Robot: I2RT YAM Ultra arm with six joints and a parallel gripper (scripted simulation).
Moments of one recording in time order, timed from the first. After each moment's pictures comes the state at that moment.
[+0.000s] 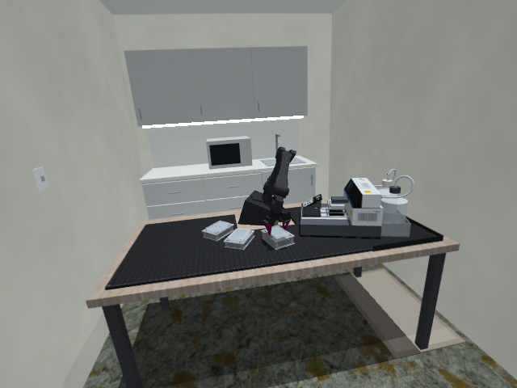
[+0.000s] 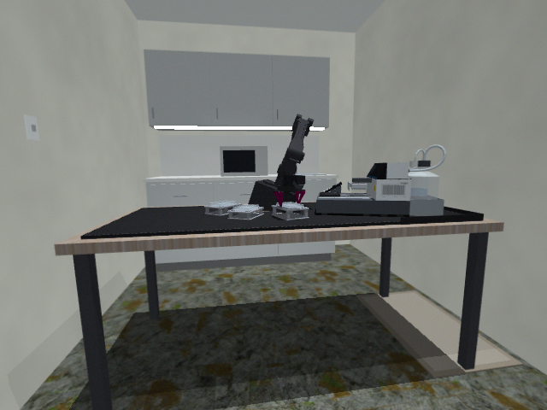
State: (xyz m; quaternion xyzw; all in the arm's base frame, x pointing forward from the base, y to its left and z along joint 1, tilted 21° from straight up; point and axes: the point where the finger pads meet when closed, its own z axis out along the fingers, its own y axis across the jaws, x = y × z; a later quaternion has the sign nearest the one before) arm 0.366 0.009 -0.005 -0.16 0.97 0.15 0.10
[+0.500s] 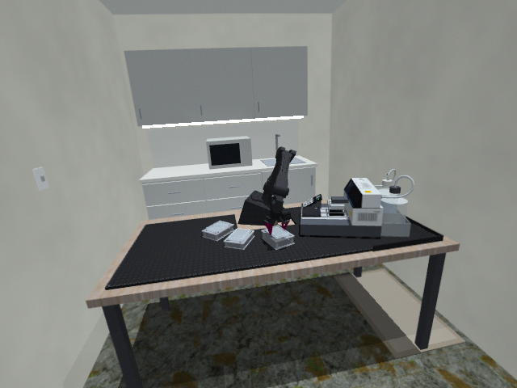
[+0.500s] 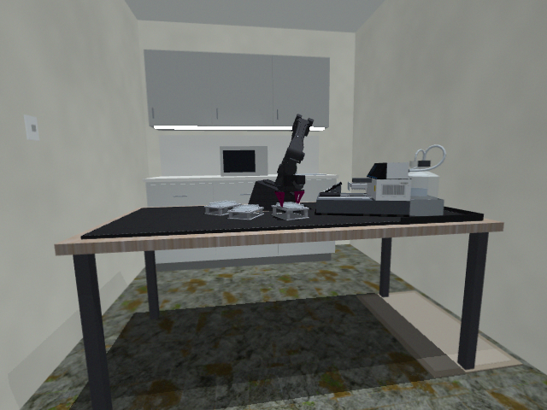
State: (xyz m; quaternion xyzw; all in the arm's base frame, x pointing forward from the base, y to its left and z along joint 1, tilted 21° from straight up) arm 0.368 0.009 -0.005 -0.16 0.97 0.15 0.10
